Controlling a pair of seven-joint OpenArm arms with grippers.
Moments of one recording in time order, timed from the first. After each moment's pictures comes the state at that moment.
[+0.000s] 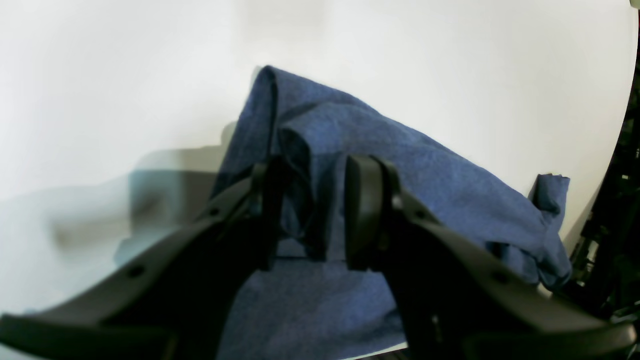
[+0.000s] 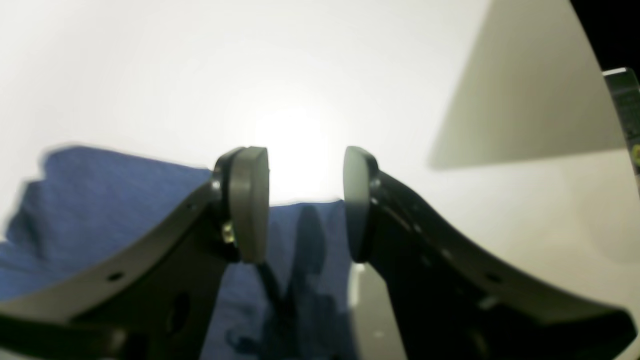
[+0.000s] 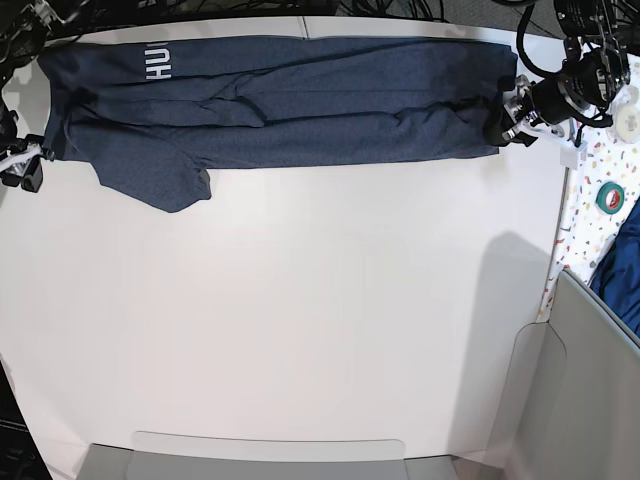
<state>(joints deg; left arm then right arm) 24.3 -23.6 -25.7 101.3 -65.8 6.0 65.2 -4.8 15.1 53.0 105.3 35.7 30.4 -72.0</state>
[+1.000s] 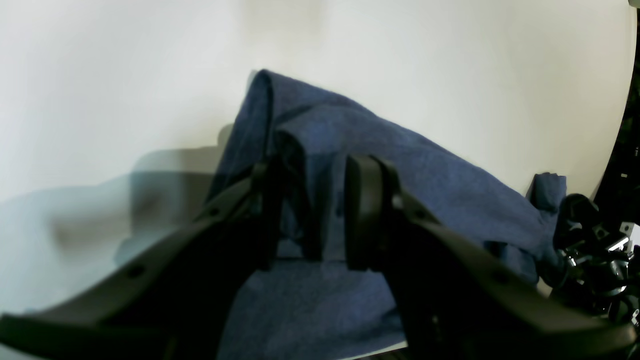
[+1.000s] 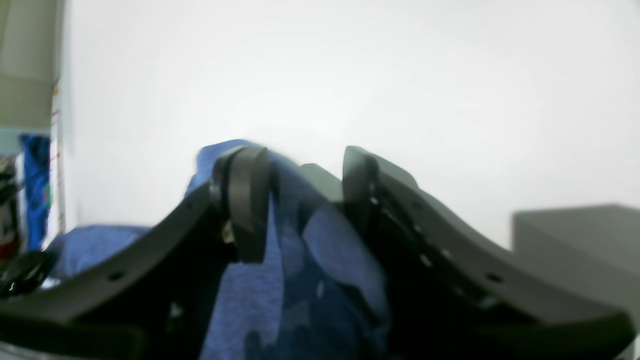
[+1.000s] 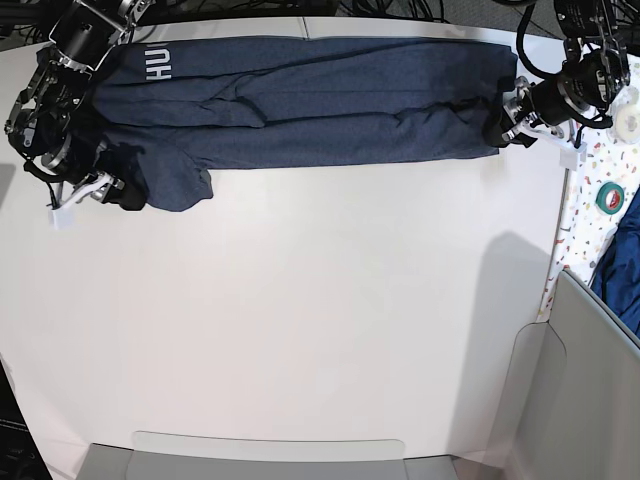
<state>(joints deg) 24.1 -23.5 -25.6 101.2 -65.9 6.0 65.2 4.4 13.5 37.3 73.7 51.9 32.2 -73.0</state>
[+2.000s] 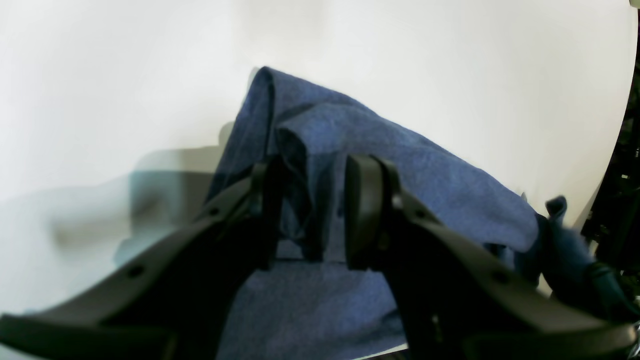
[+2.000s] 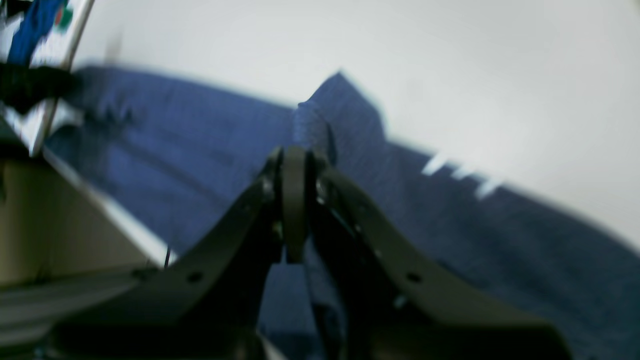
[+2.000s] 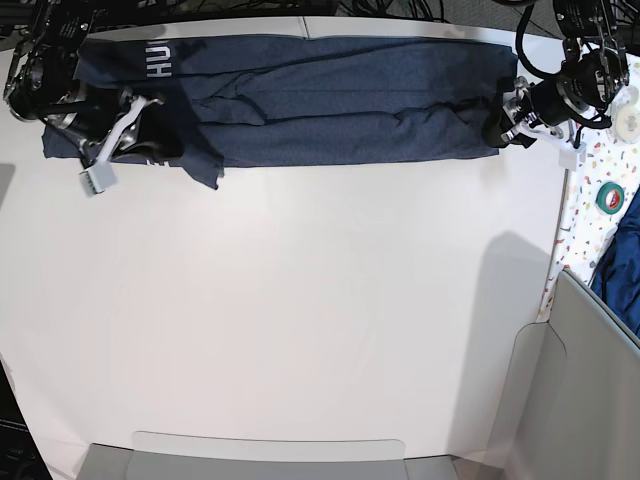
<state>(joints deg) 24.0 -23.4 -25.3 101.2 -65.7 5.9 65.0 -17.4 17.5 24.2 111.9 63.9 31.8 -76.9</state>
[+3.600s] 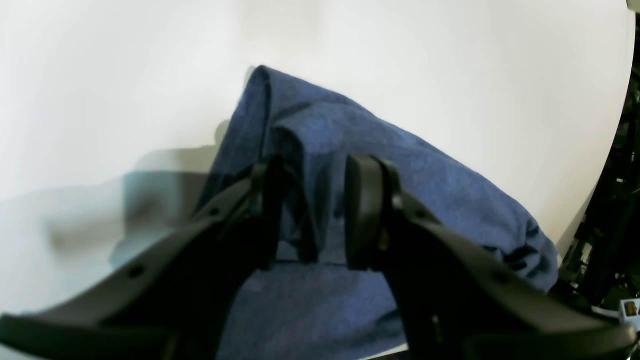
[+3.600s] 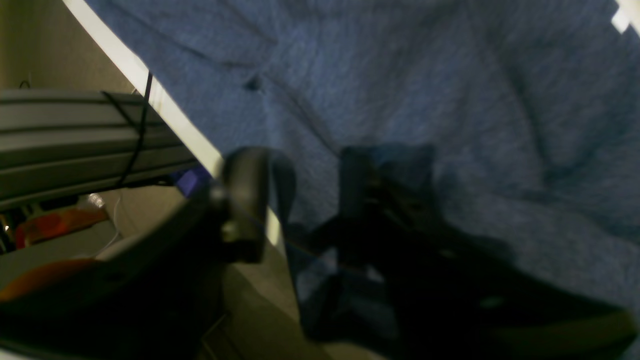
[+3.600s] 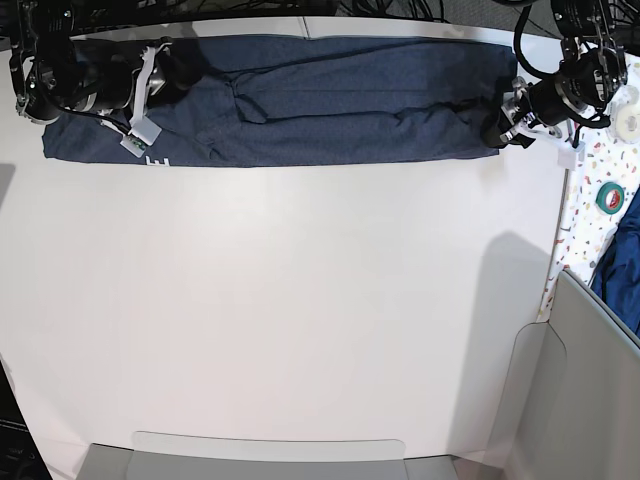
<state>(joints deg) 23.9 -22.6 -25.6 101.2 -65.9 5.9 65.0 -22.8 35.3 7.1 111.8 64.8 31.8 -76.4</state>
